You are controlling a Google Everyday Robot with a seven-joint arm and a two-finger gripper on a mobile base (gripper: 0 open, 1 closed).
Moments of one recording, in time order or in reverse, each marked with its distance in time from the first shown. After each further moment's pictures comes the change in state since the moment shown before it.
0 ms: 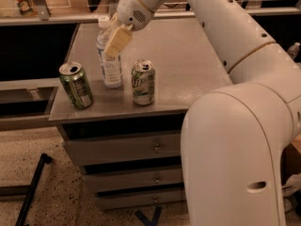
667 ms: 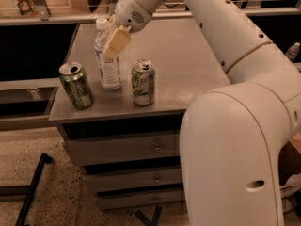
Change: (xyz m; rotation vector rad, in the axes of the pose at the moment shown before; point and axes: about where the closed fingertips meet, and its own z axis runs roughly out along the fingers) arm -0.005 0.007 0.005 -0.034 -0.014 -0.016
